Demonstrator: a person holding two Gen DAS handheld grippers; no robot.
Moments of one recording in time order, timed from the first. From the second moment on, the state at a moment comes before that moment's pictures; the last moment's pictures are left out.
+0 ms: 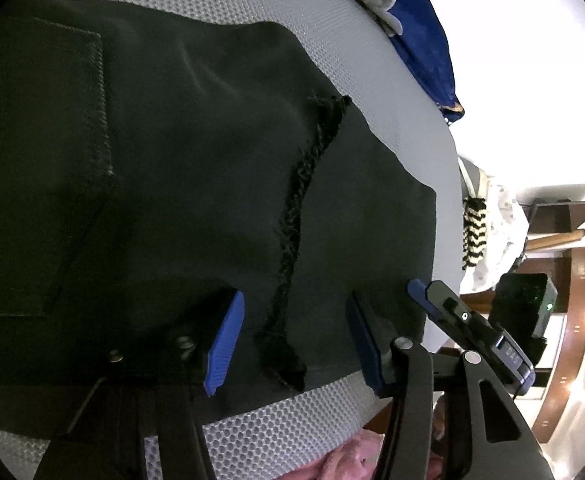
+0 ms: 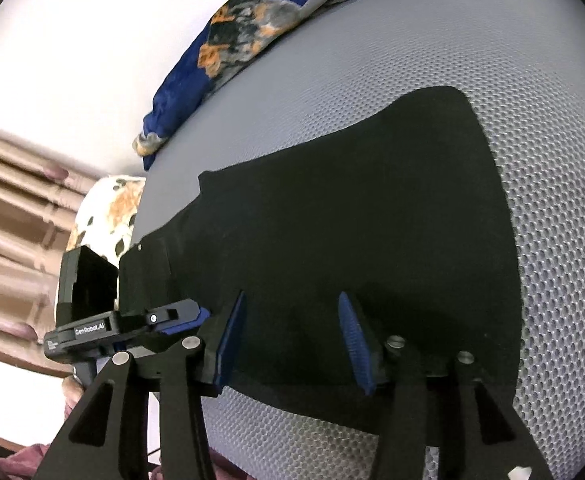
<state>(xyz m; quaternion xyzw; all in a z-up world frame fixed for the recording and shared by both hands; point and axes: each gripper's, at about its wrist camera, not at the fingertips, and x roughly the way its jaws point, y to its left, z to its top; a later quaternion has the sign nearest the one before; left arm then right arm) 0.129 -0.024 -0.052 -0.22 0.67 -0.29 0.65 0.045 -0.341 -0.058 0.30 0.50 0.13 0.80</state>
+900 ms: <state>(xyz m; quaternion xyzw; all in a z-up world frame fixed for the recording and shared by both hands) 0.135 -0.080 -0.056 -0.15 0.62 -0.34 0.69 0.042 -0.354 -0.076 0.34 0.48 0.11 0.80</state>
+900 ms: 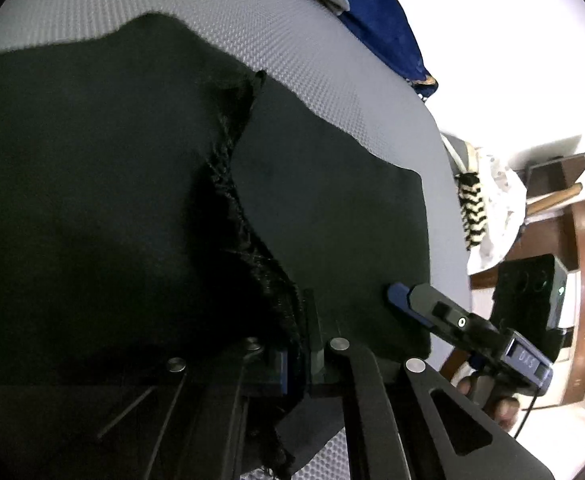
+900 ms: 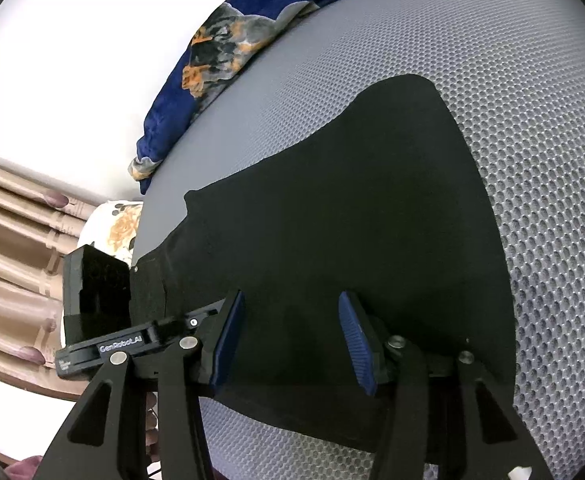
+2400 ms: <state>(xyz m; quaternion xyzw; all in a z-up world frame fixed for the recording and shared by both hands) 0.165 -0.123 -0.022 0.07 0.47 -0.28 0.84 0.122 -0.340 -0.053 0.06 0.47 -0.02 0.88</state>
